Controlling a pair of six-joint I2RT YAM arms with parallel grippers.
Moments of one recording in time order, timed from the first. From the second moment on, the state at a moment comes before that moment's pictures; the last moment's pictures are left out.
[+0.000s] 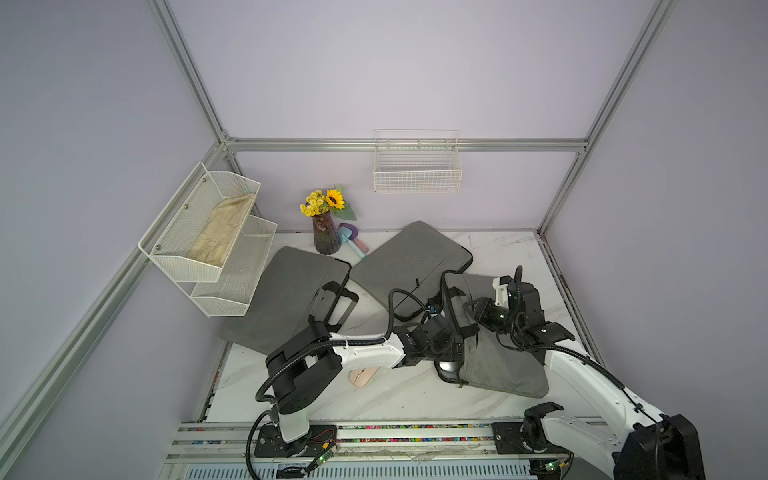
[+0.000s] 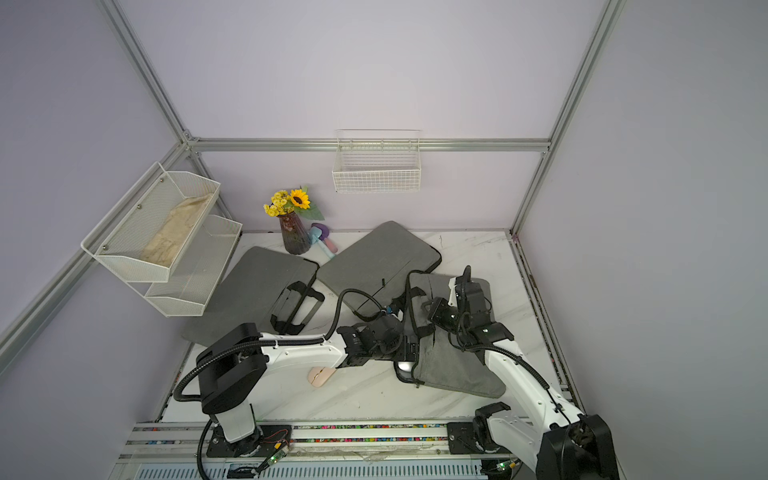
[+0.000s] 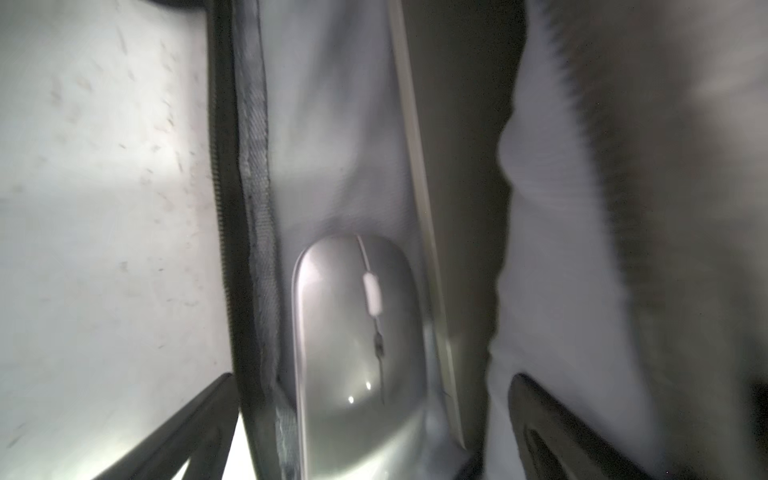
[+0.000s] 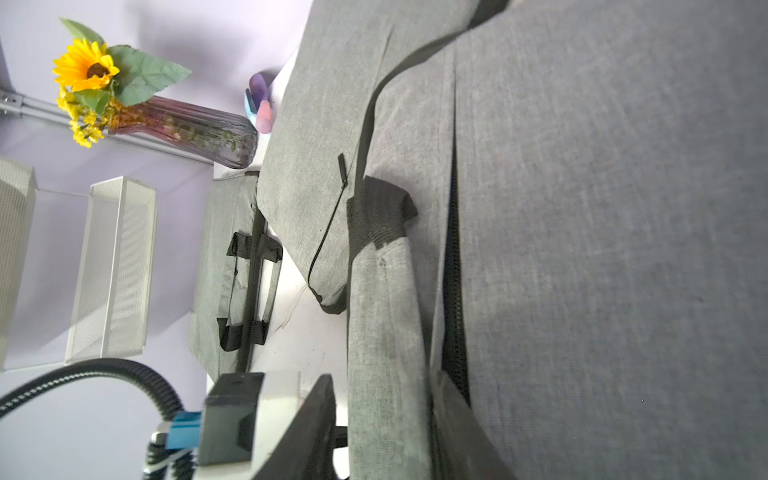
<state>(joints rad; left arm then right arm) -1.08 1.76 1.10 -0.15 -0.04 -0.94 0.25 1.03 0.66 -0.26 -0.30 0.80</state>
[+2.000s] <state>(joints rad) -1.29 1.37 0.61 0.02 -0.17 -0.91 0.56 1.03 0.38 -0.07 -0.15 0.98</state>
